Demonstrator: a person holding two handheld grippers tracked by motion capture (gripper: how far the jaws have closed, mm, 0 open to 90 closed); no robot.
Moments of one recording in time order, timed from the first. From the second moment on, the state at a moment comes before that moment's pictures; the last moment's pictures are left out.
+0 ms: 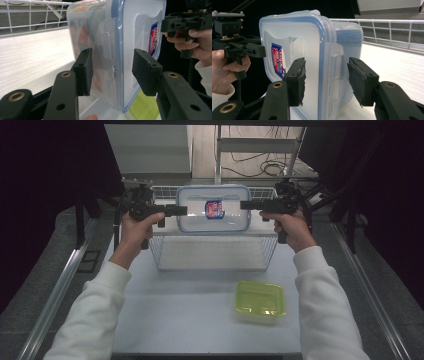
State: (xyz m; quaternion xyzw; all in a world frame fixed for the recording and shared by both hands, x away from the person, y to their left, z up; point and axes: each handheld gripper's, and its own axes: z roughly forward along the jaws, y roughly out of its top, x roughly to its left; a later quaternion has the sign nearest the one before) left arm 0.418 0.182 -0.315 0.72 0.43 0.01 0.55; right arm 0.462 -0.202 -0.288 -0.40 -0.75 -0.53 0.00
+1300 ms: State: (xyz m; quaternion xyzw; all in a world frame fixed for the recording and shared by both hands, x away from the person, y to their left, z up) left arm 0.418 0.187 -0.307 0.70 0.46 0.06 0.54; right arm 0.451 -0.209 -0.282 -0.47 -0.72 -0.51 -0.04
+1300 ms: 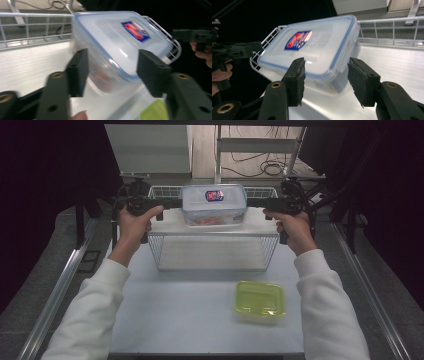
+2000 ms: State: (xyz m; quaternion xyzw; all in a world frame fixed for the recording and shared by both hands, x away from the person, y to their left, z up) left arm 0.419 0.152 -0.334 0.75 0.44 0.03 0.49; right arm 0.421 -0.229 -0.304 -0.45 -0.73 -0.52 -0.03
